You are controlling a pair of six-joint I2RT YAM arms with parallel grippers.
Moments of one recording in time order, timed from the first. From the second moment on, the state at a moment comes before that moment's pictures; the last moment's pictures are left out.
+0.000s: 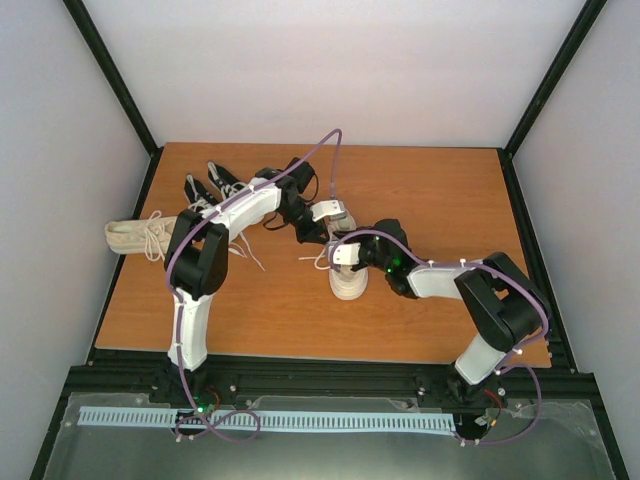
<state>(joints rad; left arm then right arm) -0.51 2.10 1.73 -0.97 0.62 0.71 0.58 1.64 0.66 0.61 -0.28 -1.22</state>
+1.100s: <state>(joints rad) -0.50 2.10 1.74 -1.00 0.66 0.73 0.56 1.69 0.69 0.54 -0.29 -1.25</state>
